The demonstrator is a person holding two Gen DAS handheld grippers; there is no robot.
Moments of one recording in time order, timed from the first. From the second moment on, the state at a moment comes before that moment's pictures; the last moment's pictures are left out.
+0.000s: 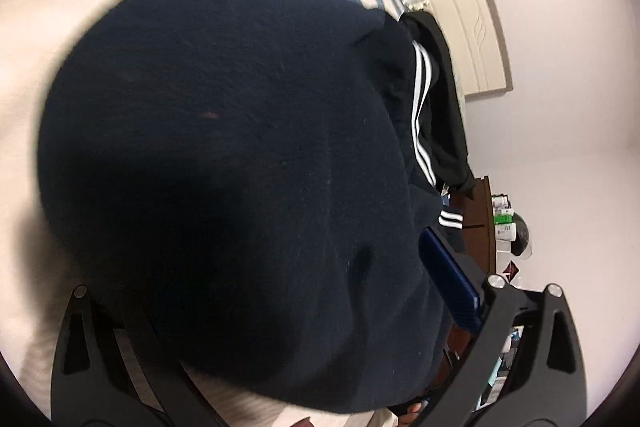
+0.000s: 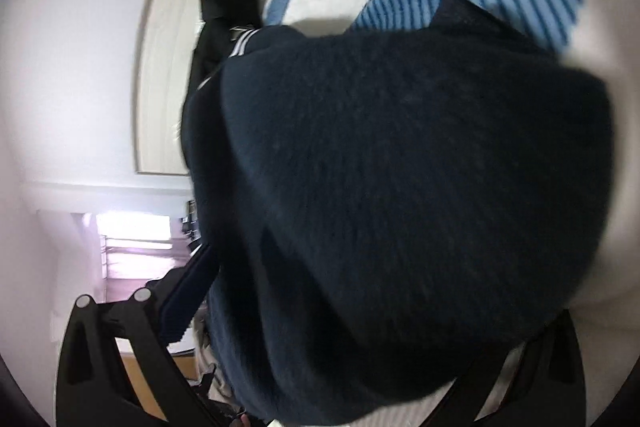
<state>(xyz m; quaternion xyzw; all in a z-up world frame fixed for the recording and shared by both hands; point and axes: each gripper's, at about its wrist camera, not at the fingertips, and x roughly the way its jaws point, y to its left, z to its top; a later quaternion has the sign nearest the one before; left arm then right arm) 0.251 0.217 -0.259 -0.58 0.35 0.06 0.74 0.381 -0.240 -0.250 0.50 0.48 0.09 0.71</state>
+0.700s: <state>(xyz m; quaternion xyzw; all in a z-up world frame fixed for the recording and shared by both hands) 0.254 0.234 -0.203 -0.54 0.34 0.02 0.77 0.351 -0.224 -0.142 0.42 0.42 0.17 0.78</state>
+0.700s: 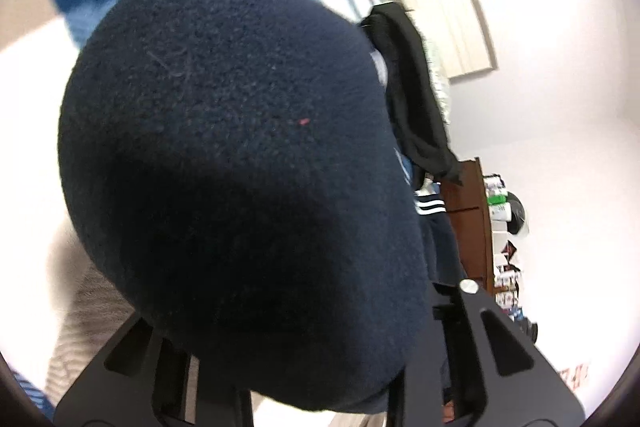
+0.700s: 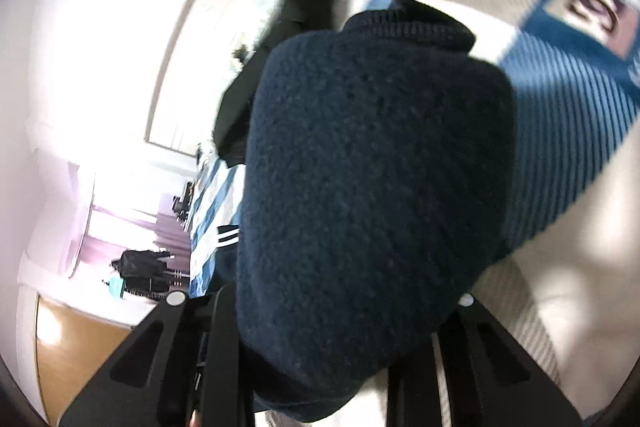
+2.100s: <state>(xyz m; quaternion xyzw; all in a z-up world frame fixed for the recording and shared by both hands) -0.019 0.651 0.129 -0.43 0.12 0.12 0.89 0.312 0.315 0.146 0.26 0.38 0.52 0.72</state>
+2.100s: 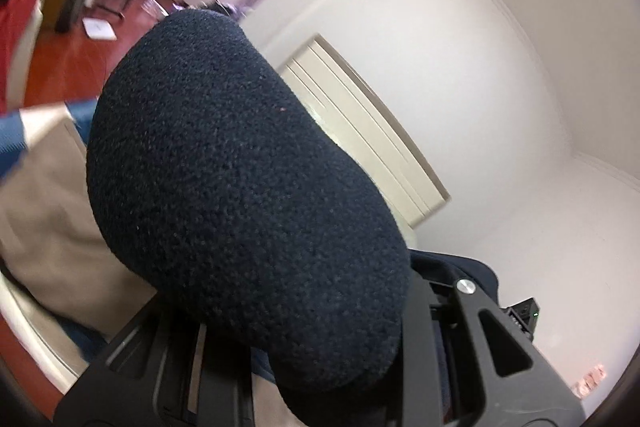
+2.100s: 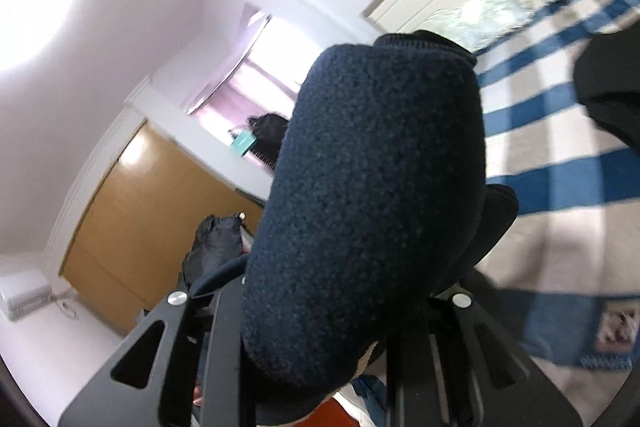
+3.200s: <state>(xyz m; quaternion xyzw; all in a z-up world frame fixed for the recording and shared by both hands) -0.116 0.808 -0.171 -0.48 0.16 0.24 0.83 0.294 0.437 -0.211 0.26 0.56 0.46 0.63</state>
